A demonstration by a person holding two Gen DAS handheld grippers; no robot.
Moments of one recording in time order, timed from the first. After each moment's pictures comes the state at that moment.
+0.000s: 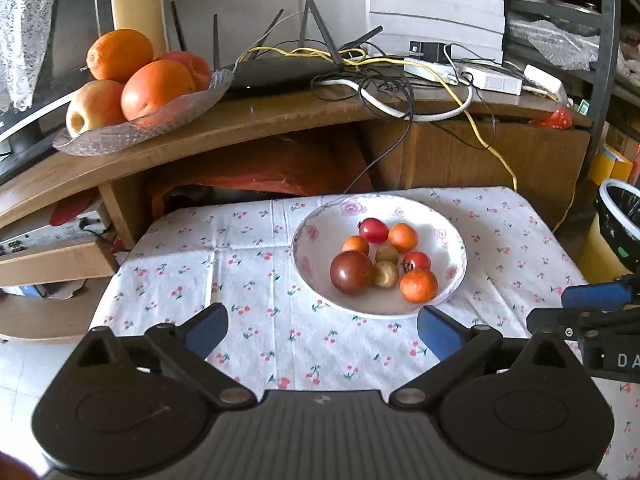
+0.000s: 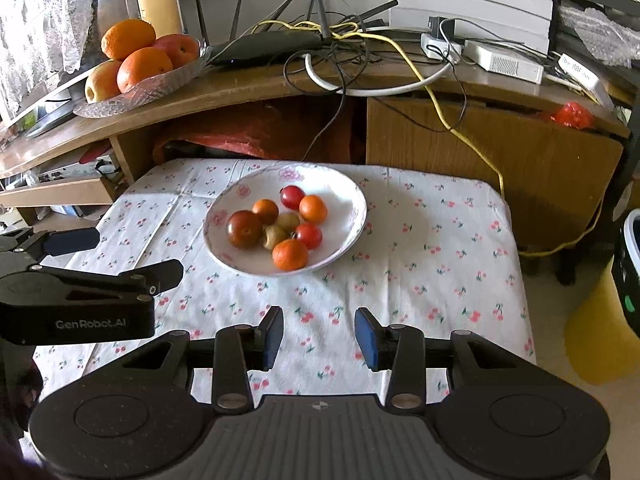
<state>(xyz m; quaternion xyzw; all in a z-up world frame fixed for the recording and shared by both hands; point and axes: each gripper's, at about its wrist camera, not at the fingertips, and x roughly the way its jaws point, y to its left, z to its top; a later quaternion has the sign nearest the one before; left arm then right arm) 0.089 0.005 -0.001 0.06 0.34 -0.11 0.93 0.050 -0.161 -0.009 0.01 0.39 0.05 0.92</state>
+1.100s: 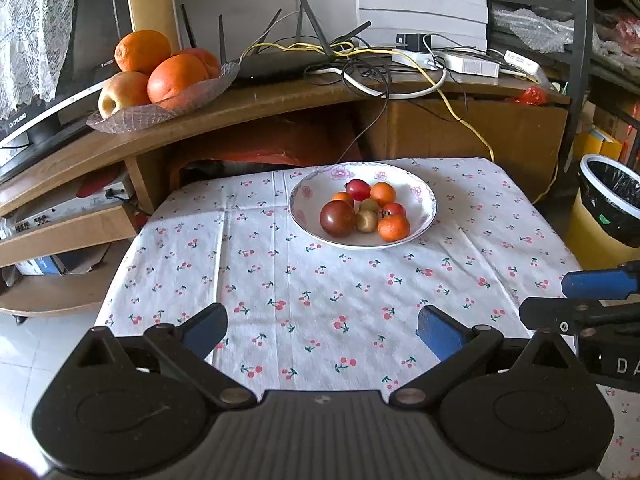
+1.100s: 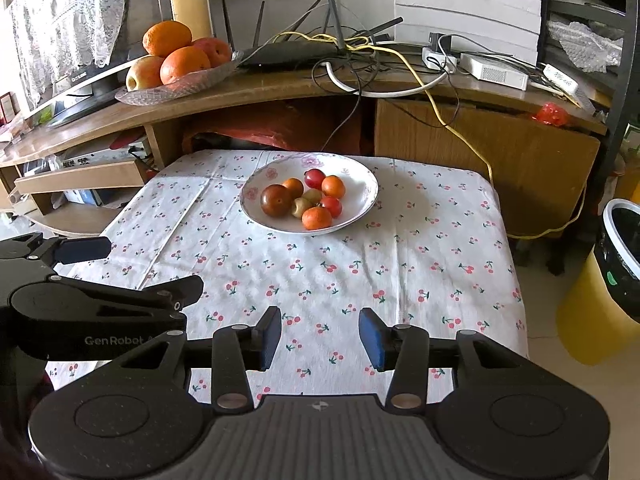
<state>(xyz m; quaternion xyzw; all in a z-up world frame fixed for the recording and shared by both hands) 0.012 0.008 0.003 0.07 0.35 -0.10 0.93 -0.023 -0.139 0.000 0.00 0.37 0.04 0.93</state>
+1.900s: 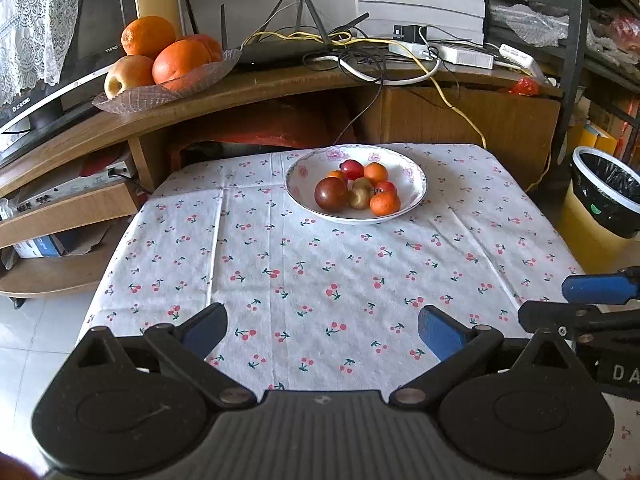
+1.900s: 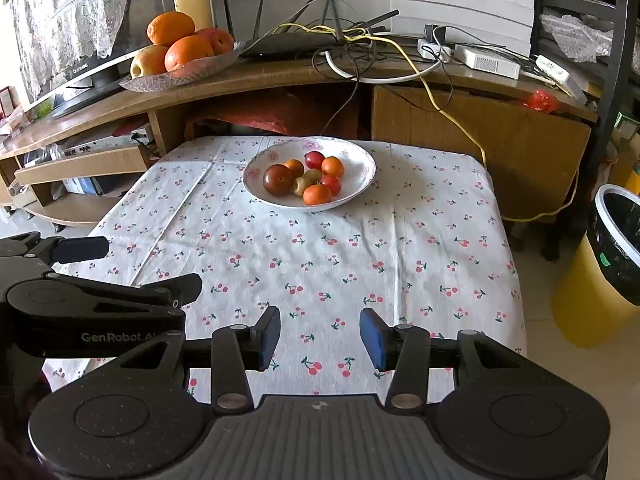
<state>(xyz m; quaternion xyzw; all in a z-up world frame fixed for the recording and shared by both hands) -0.015 0.009 -0.001 0.06 0.36 -0.10 0.93 -0.049 -0.134 -0.006 0.00 0.38 0.03 0.92</state>
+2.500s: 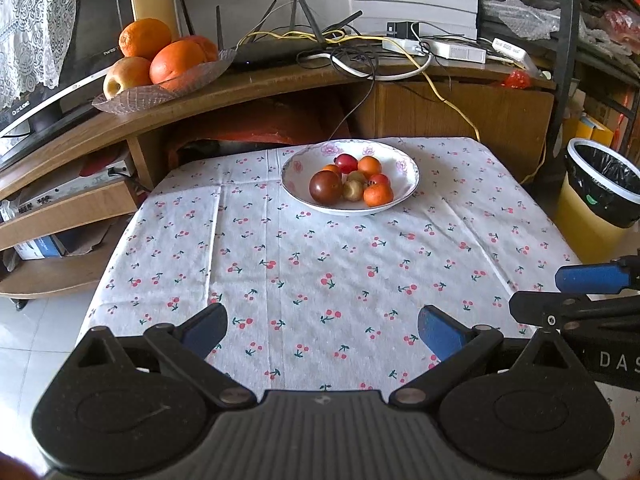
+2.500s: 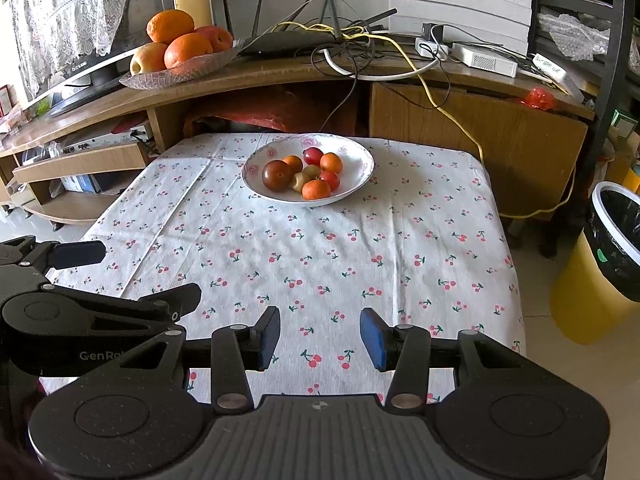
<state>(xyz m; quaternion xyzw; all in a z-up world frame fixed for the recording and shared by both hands) -0.025 0.006 -0.003 0.07 0.36 -0.10 0.92 -0.053 -0.134 -0.007 0.00 0.38 0.03 0.92</state>
